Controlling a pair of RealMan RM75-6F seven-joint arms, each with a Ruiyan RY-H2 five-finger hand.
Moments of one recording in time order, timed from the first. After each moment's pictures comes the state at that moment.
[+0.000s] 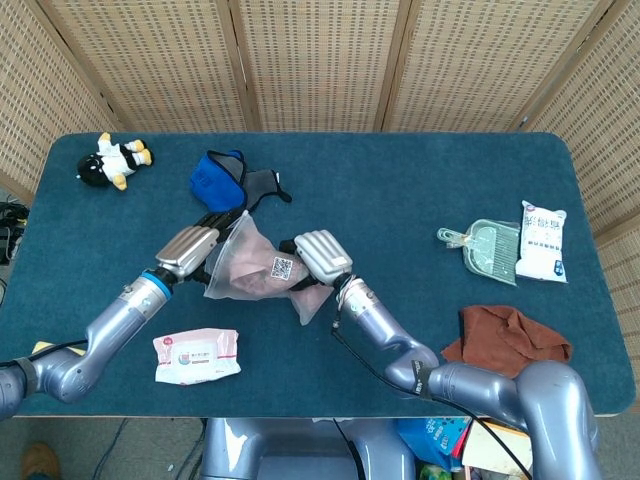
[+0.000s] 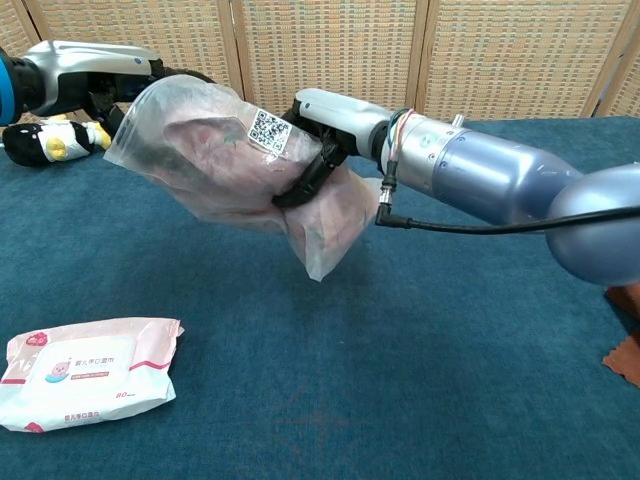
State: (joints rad) left arm -0.82 -1.21 -0.25 -1.65 1.10 0.70 -0.09; right arm 1.03 -1.81 0.36 -1.17 -1.18 0.82 0.11
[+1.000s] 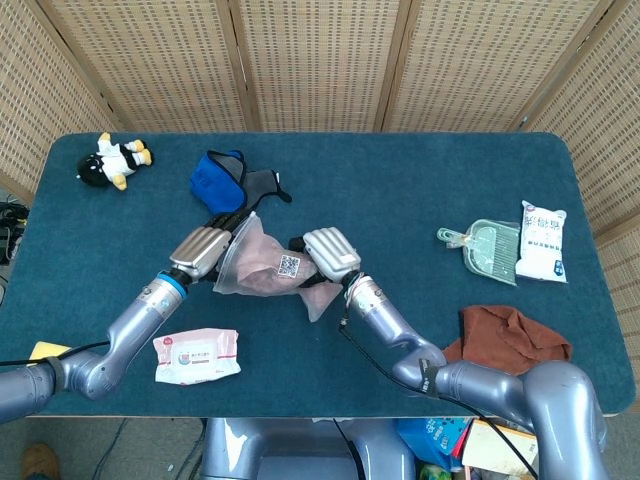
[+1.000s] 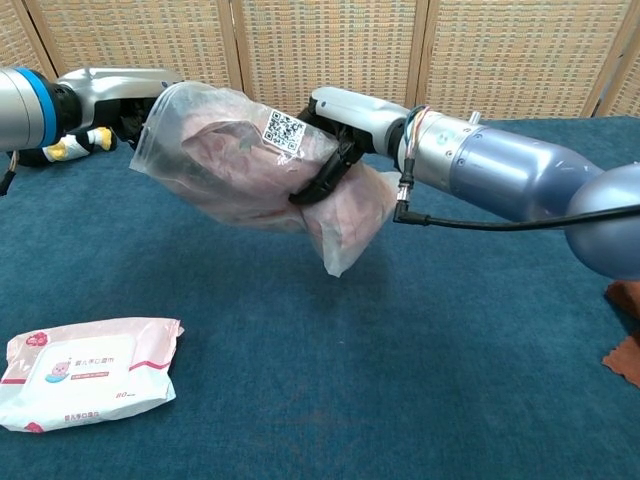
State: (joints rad) left arm -0.87 -1.31 -0.21 -1.59 1.01 0.76 0.05; right arm 1.01 -1.78 0.34 -1.17 -1.19 0.82 0.11
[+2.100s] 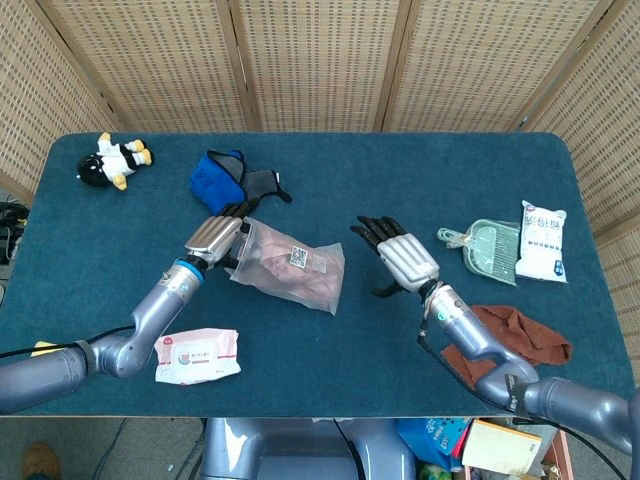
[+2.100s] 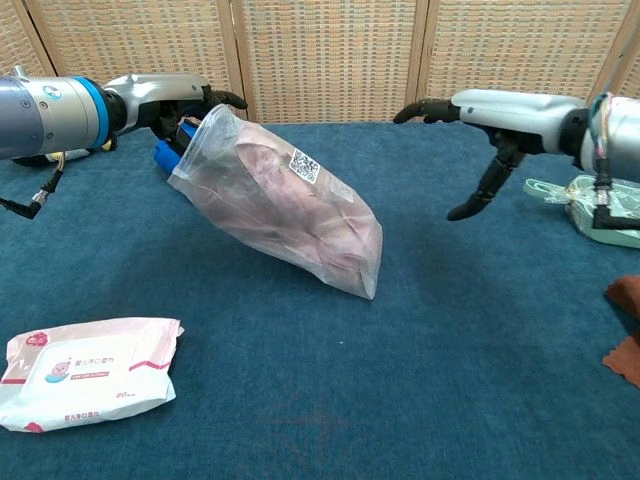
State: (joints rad) left arm -0.94 -1.42 -0.25 -1.43 0.90 0.72 0.05; right arm 0.81 -1.42 0.16 -1.40 -1.34 0.89 0.08
